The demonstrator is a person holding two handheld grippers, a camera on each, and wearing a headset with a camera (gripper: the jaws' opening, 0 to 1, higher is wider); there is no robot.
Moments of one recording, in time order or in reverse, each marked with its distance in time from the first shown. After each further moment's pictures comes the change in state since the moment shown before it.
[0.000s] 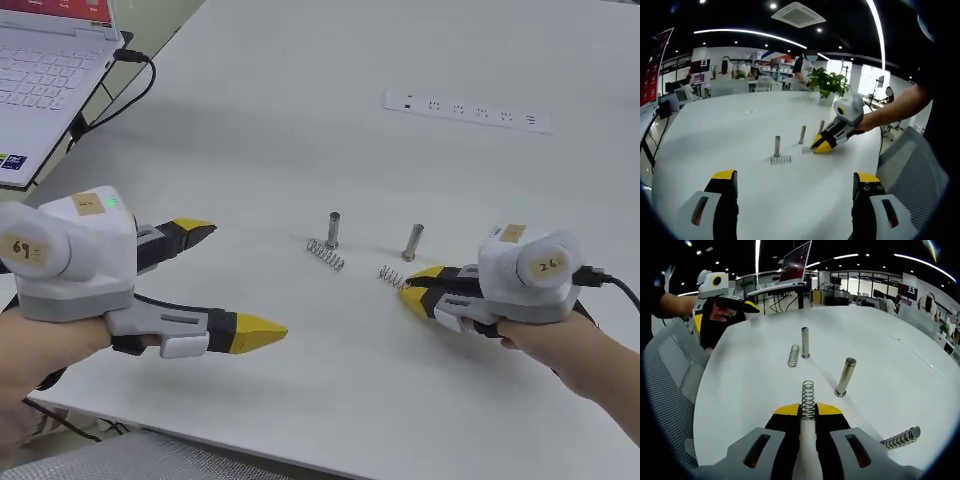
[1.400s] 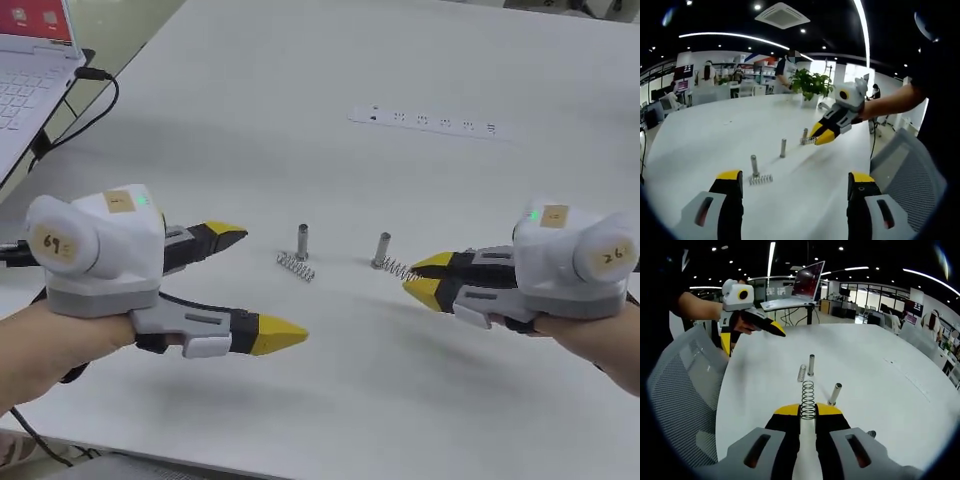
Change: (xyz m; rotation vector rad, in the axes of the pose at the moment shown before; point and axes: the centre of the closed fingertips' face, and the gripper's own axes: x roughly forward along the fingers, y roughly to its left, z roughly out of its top) left arm 0.040 -0.036 0.029 0.063 -0.015 -0.137; right arm -0.070 0.006 0.038 -0.101 -0.072 0.034
